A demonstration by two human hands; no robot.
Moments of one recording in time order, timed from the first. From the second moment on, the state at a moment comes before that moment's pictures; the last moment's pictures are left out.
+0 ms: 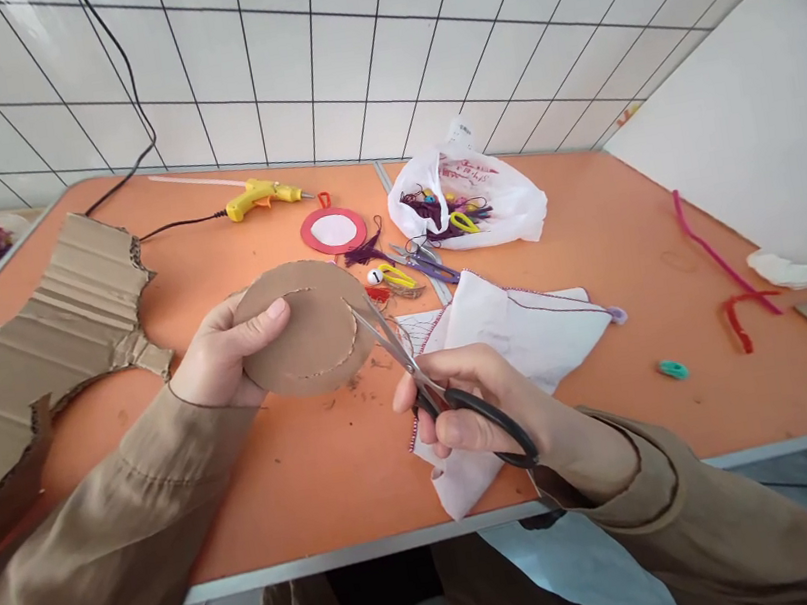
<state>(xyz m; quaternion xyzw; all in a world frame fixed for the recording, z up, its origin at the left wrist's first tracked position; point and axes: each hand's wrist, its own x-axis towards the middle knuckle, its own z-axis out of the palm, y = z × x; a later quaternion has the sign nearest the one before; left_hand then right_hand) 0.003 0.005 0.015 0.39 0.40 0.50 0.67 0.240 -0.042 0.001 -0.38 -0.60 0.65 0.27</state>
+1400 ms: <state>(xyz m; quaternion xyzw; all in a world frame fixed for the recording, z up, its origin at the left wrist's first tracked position) 0.003 0.002 0.023 0.38 0.42 0.48 0.67 0.239 -0.042 0.010 -0.42 -0.56 0.67 0.24</state>
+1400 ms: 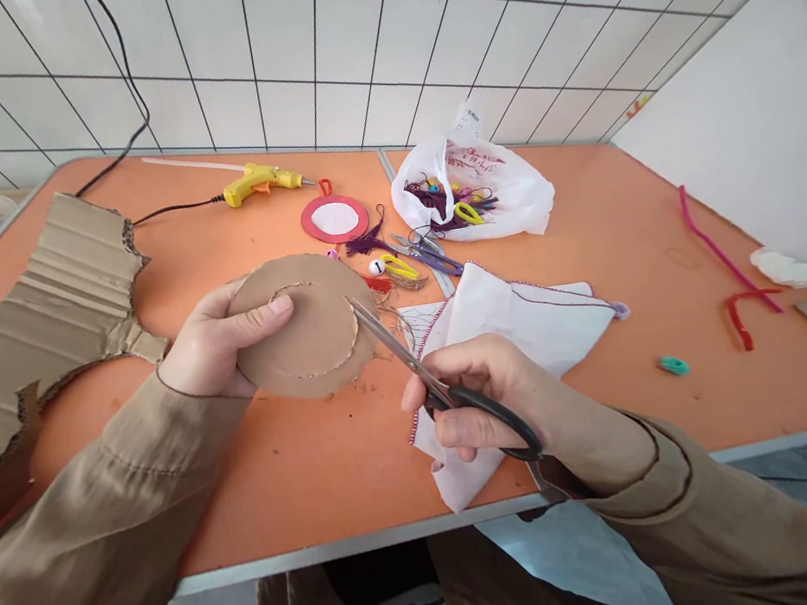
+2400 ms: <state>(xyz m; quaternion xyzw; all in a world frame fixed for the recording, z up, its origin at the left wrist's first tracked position) -0.001 0.000 0.030 0.38 0.43 0.47 0.67 0.249 -0.039 0.004 -0.35 -0.61 0.67 0.23</state>
